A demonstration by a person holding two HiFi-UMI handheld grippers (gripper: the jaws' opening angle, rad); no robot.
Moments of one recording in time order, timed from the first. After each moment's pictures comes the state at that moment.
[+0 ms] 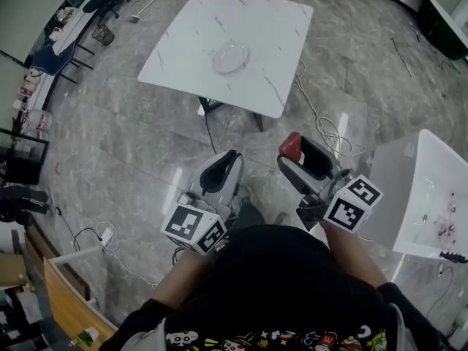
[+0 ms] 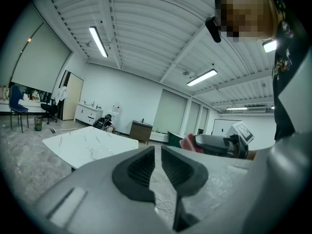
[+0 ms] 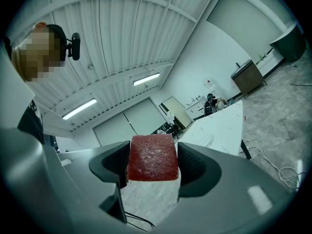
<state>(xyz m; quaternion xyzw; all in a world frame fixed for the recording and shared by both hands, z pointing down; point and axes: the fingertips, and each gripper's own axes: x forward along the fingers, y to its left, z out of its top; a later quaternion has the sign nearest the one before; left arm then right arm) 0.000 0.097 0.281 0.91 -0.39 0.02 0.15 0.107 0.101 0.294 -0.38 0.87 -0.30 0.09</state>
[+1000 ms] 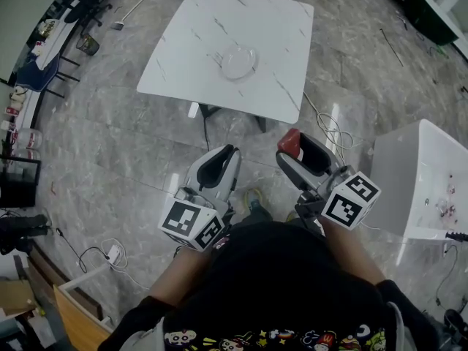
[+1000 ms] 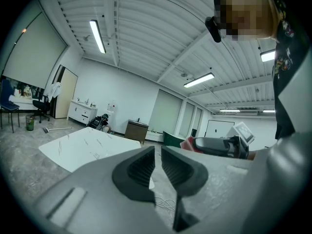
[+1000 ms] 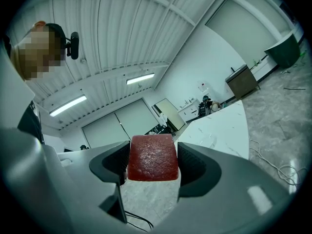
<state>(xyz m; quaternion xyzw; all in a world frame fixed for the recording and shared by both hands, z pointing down) -0.087 0.022 0.288 0.93 -0.35 0.01 0.16 0.022 0.039 0.303 -0.44 0.84 -0.30 0.09</state>
